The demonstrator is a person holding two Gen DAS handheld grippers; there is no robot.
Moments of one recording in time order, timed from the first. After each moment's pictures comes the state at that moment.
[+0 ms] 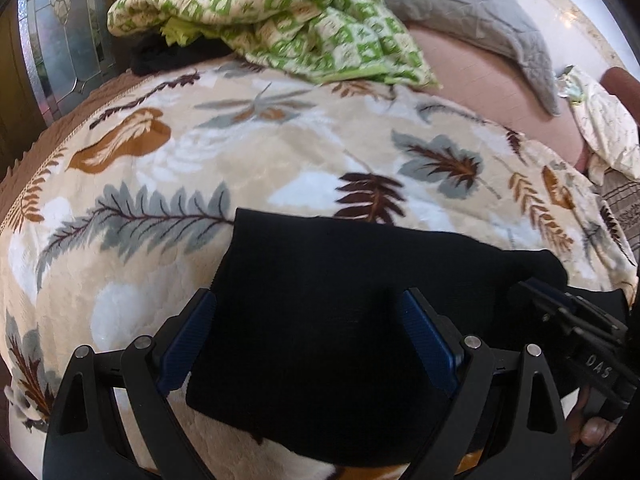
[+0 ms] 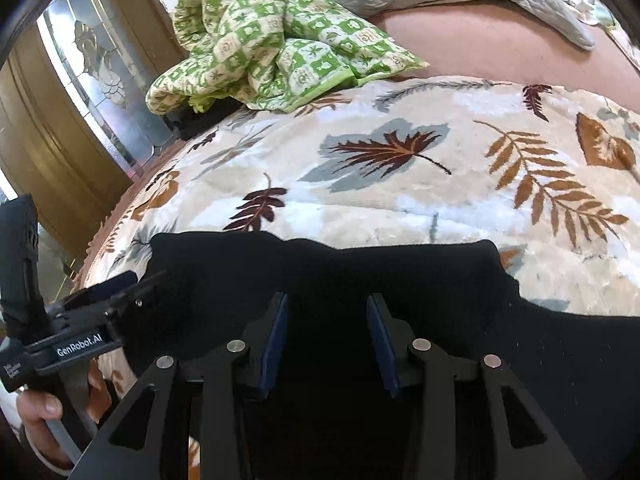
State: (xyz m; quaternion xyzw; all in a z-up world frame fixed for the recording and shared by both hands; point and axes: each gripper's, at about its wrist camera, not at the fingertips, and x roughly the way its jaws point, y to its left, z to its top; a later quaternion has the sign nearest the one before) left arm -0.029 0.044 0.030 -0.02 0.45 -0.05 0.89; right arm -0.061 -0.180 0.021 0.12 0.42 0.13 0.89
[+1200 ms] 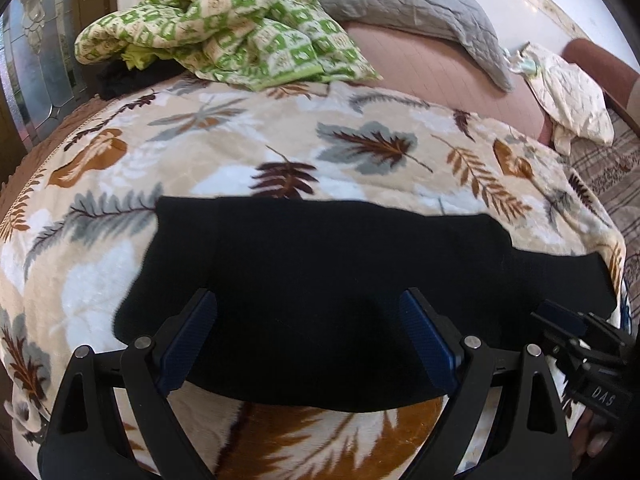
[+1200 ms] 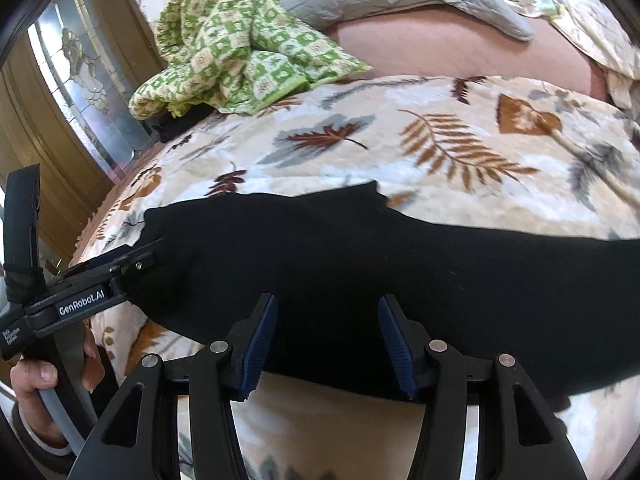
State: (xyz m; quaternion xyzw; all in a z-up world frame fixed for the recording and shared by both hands) left arm -0.073 -0.017 0.044 0.02 0.43 -0.10 0.90; right arm -0.144 -0.238 0.031 0.12 0.42 0.08 0.90
